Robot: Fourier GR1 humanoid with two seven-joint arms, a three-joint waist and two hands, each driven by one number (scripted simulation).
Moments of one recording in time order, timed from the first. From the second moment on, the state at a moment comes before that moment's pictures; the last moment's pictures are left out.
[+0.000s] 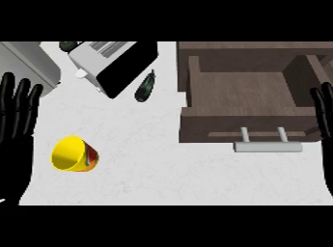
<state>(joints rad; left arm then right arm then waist) -0.02 0.05 -0.01 -2.10 0.01 0.00 -0.04 0.01 -0.10 -0.02 -2.10 0.01 0.02 -0.04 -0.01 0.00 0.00</state>
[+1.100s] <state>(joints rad) 0.03 0.30 0.24 -1.67 0.50 -0.49 -0.02 -0.14 -0.15 -0.03 -1.95 -0.08 0.13 0.11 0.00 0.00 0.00</state>
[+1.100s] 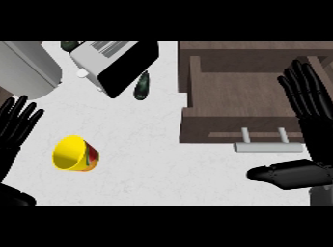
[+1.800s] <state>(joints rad) -0.08 0.32 0.28 -1.14 0.21 -0.56 -0.36 -0.22 -0.16 -0.07 -1.90 -0.08 0.15 0.09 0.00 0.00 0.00</state>
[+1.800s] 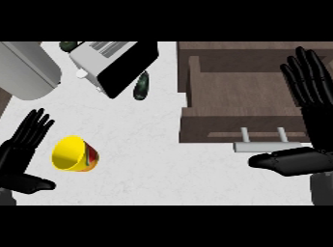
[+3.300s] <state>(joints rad) -0.40 0.34 0.23 -0.25 -0.09 -0.36 -0.94 -0.28 -0.18 -0.11 -1.86 -0.11 0.18 0.12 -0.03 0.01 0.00</state>
